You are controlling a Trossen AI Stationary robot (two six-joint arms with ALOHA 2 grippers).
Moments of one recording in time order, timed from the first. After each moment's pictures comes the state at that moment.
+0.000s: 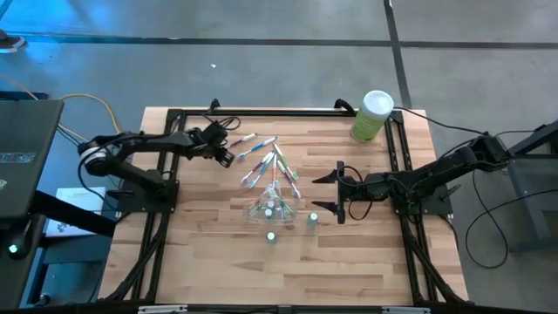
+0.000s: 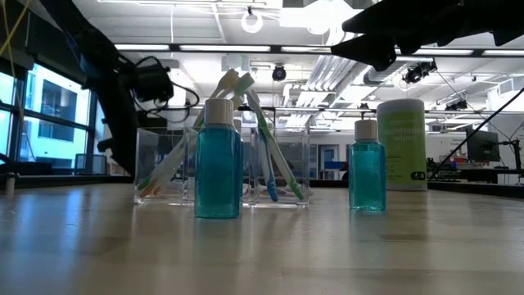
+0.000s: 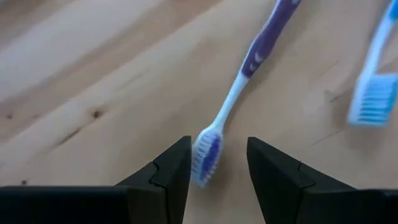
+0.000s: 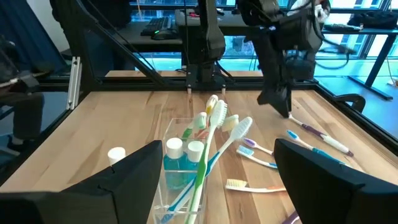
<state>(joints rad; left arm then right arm) 0.63 1.35 0.55 -0.25 -0.22 -0.30 0.25 1.14 0.45 0.53 0.28 0.06</state>
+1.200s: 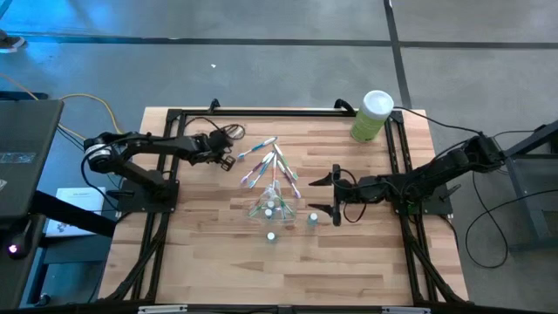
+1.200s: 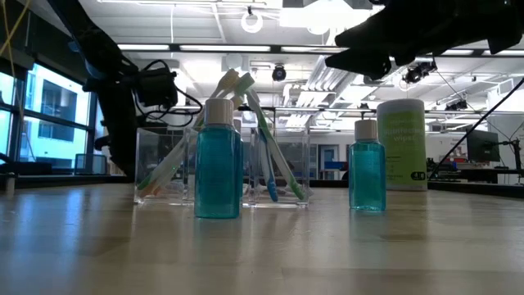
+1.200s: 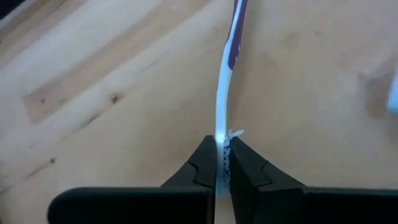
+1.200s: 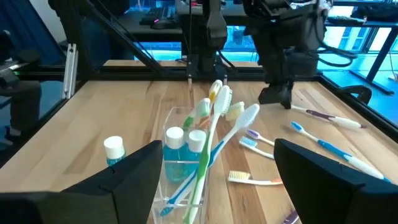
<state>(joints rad) 0.51 1.40 0.55 -0.30 -0.38 -0.41 0.25 1.22 0.45 0.58 0.28 0.06</state>
